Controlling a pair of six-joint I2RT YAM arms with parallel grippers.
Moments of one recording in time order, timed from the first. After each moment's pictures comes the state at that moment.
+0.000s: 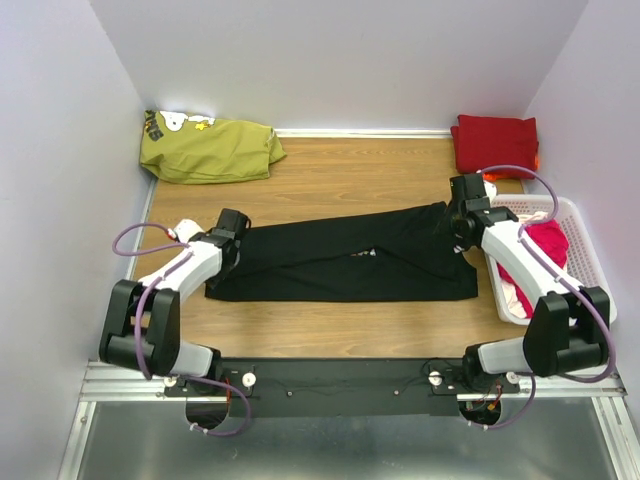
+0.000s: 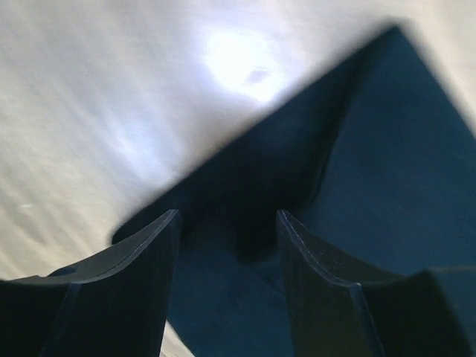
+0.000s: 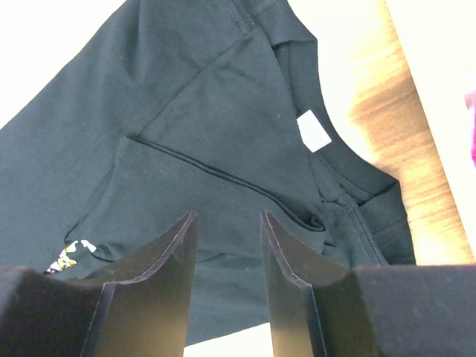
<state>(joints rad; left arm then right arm) -0.21 1.42 0.75 -0.64 -0.61 -1.19 0.18 1.37 0.98 -0.60 0.25 0.59</state>
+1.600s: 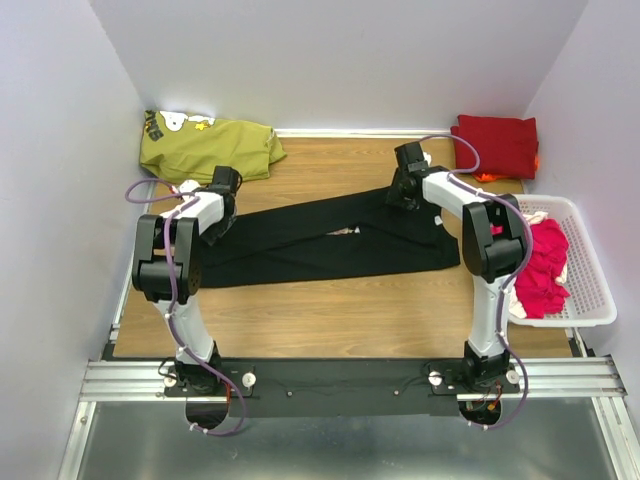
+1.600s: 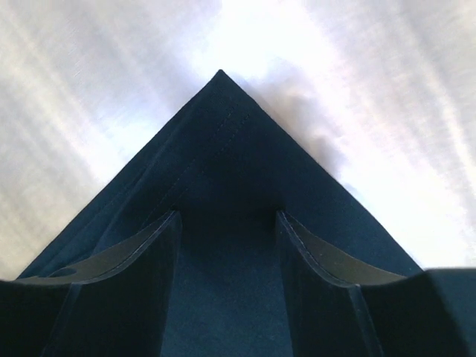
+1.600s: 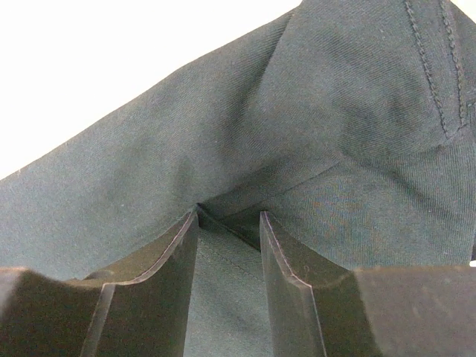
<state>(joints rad) -0.08 1.86 1.18 -0.56 -0.55 -1.01 0.29 2.10 1.53 -0.44 0.16 0.51</state>
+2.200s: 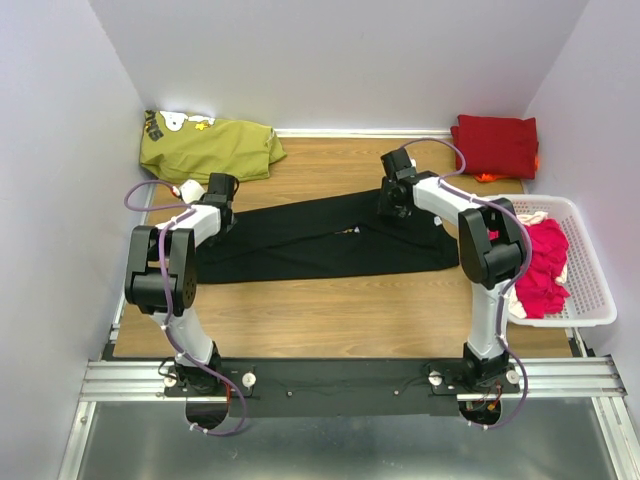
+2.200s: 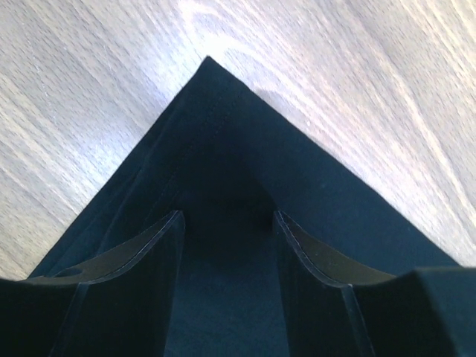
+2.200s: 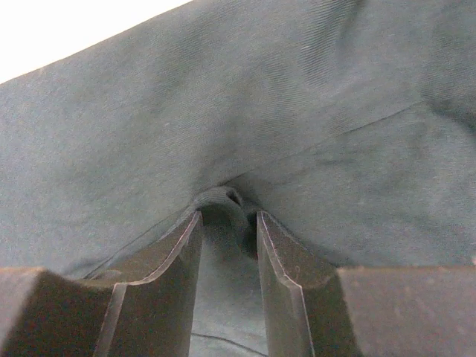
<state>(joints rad) -0.07 1.78 1.06 -0.34 -0.50 -0.87 0.36 2.06 1.49 -0.47 0.16 0.45</state>
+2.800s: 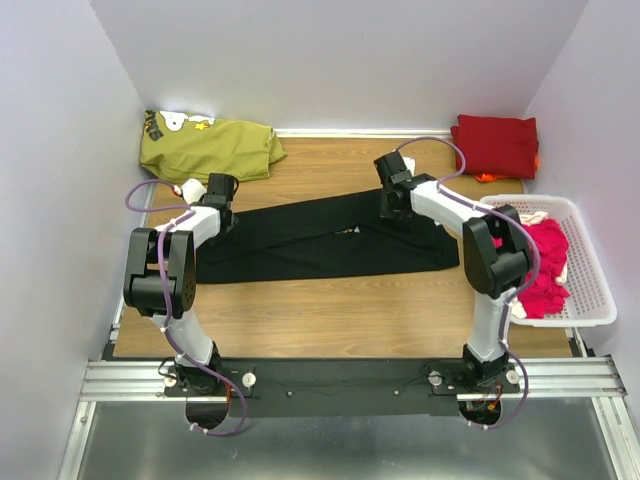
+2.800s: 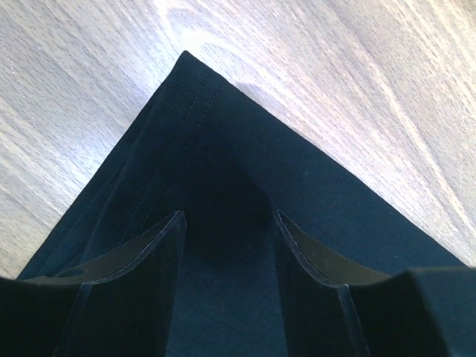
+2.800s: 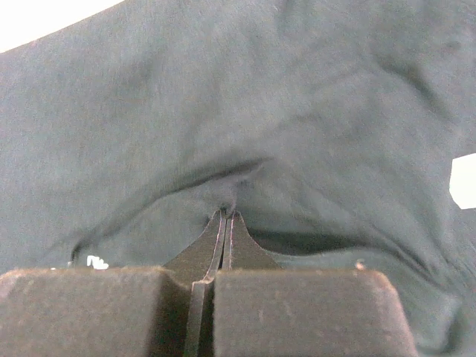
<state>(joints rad) -0.07 1.75 1.03 -0.30 -0.45 -0.84 0.43 1.99 1.45 -0.50 0.31 0.46</state>
